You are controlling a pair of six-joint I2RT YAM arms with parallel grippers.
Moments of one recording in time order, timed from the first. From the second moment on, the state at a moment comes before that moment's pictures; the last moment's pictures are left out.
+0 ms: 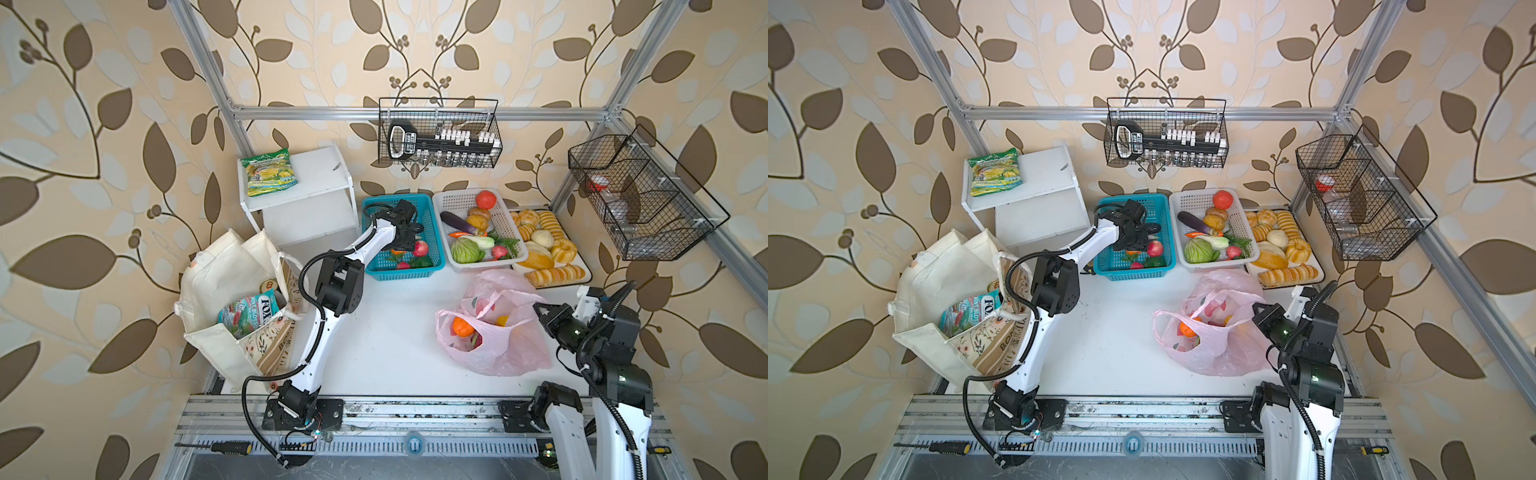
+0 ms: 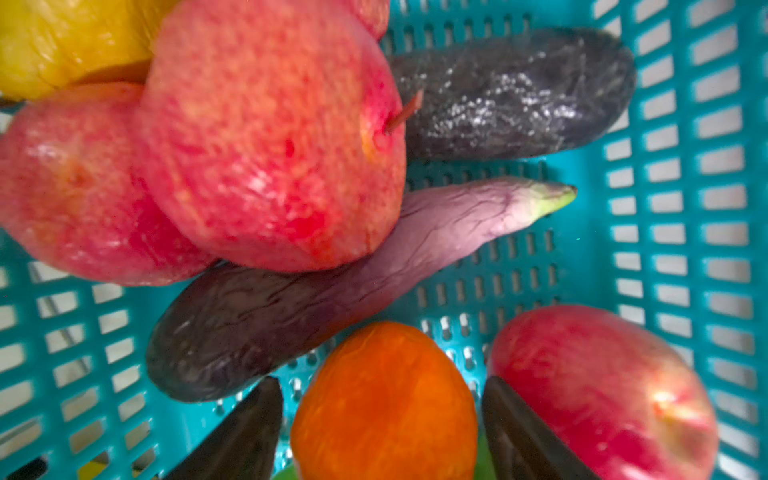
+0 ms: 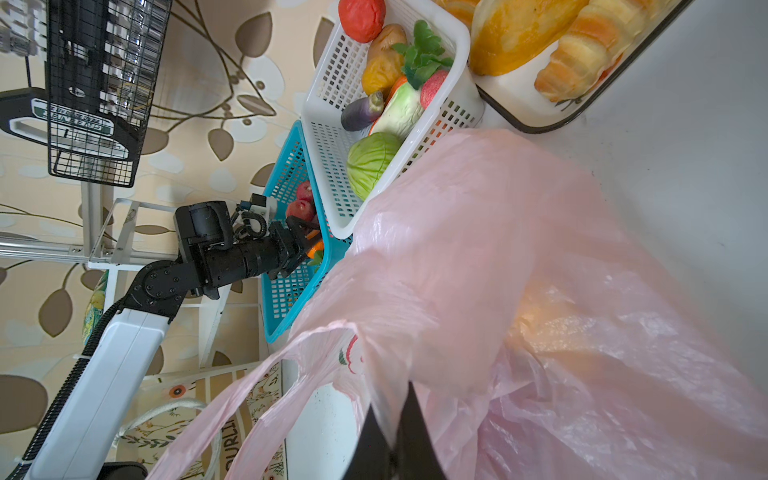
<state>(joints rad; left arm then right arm) -0.46 2.47 2.26 -0.90 -0.09 -0.42 -0.33 0.45 0.71 -0.87 -0.48 0.71</state>
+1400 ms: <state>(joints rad) -0.42 1.90 1.73 -0.75 0.10 -0.35 -0.32 0.46 0.69 -0.83 -0.51 0.73</state>
